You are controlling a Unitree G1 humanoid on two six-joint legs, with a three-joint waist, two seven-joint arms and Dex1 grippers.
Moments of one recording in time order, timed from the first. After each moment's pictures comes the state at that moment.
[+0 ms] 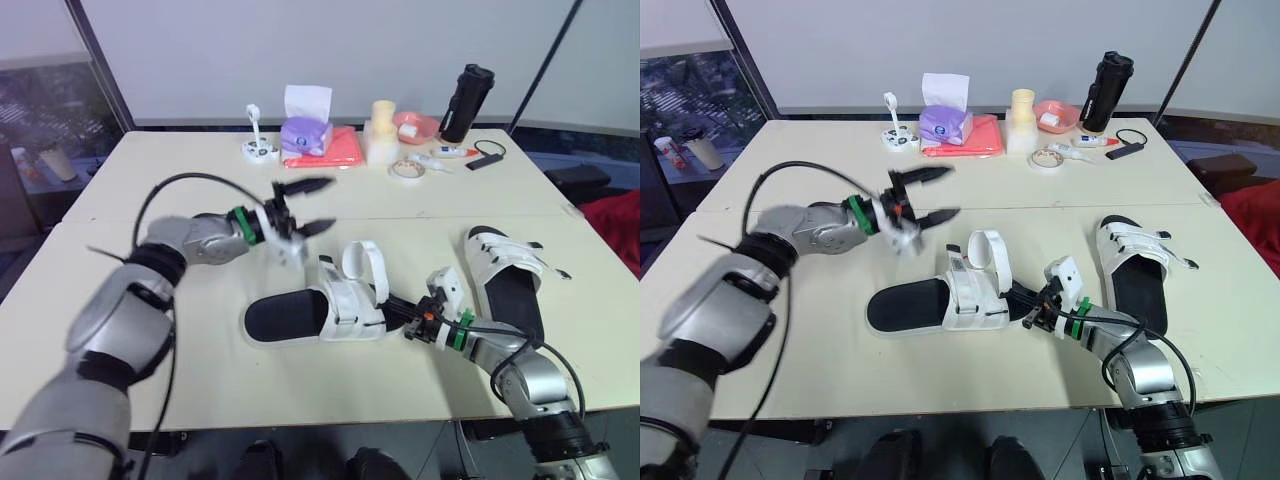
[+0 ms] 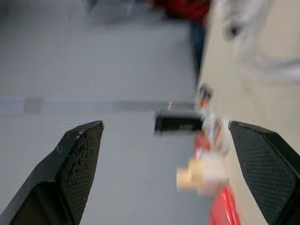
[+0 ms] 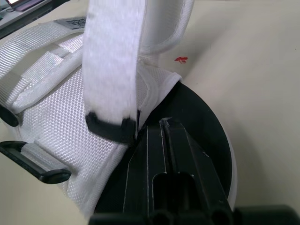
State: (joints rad) left arm -1.14 0.48 -0.51 1.06 0.54 -1.01 0.06; right arm -0.22 -0.50 0.02 0.02 0.44 0.39 0.80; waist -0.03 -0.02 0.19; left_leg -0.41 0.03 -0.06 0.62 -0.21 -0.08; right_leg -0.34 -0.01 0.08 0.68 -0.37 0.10
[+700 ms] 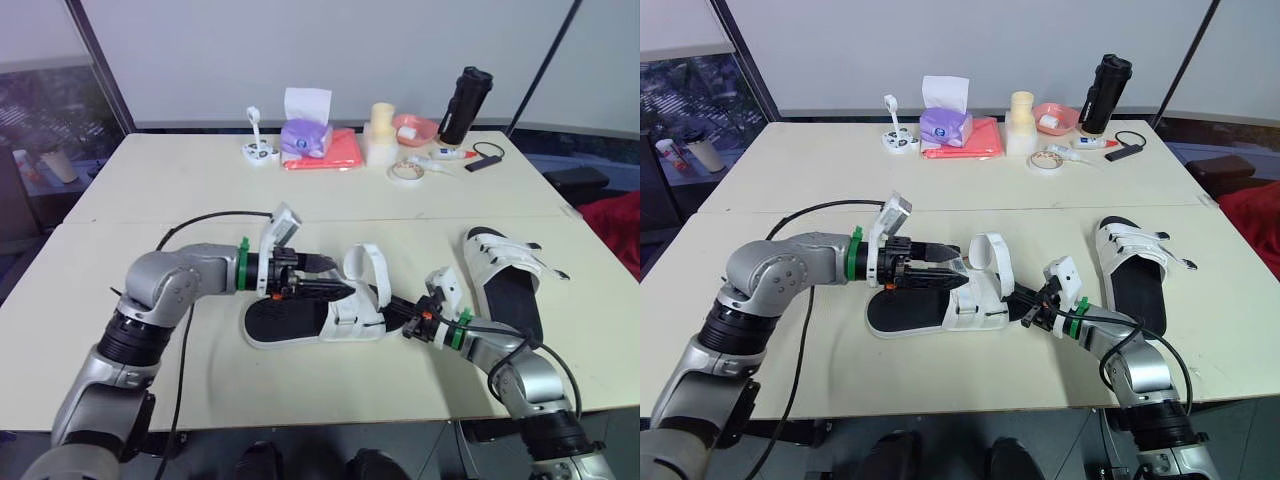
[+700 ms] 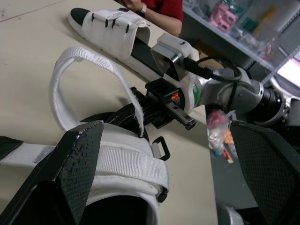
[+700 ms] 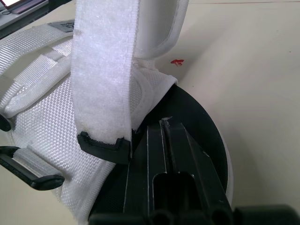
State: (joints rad) left arm -0.73 0.52 -0.18 -0.09 -0.84 1.02 -0.84; right arm -0.21 -0.49 0.02 0.03 0.43 0.39 0.79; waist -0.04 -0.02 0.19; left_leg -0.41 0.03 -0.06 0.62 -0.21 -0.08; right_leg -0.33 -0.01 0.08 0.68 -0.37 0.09
